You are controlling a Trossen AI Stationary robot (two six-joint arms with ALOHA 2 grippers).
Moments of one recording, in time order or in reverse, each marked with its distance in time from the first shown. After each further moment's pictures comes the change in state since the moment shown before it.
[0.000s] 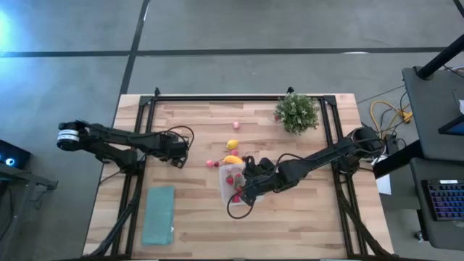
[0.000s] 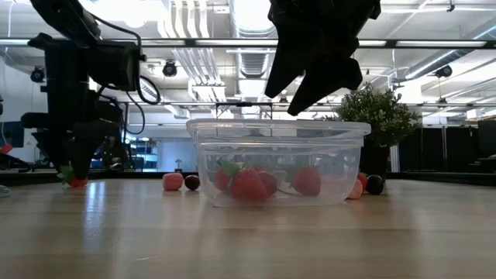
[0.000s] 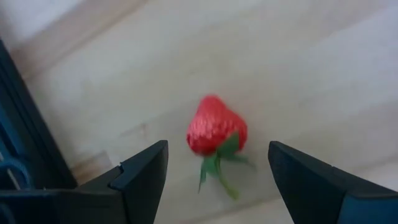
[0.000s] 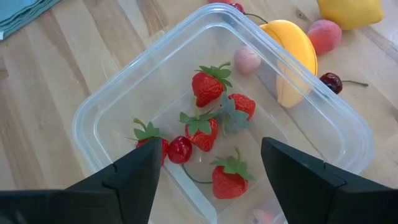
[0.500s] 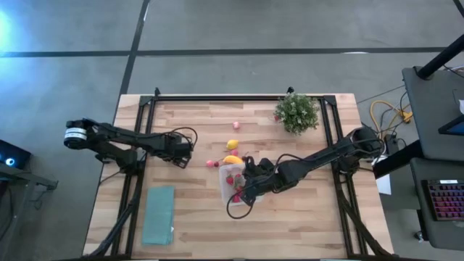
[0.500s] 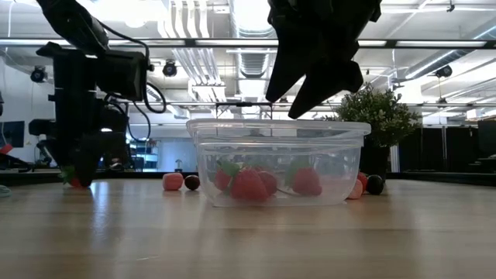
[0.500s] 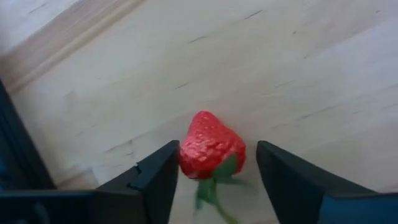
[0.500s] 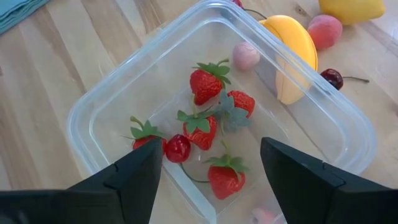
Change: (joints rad) left arm 0.005 0.099 0.003 0.068 -0.019 0.008; right arm 0.000 0.009 -0.001 -0.002 0.000 0.011
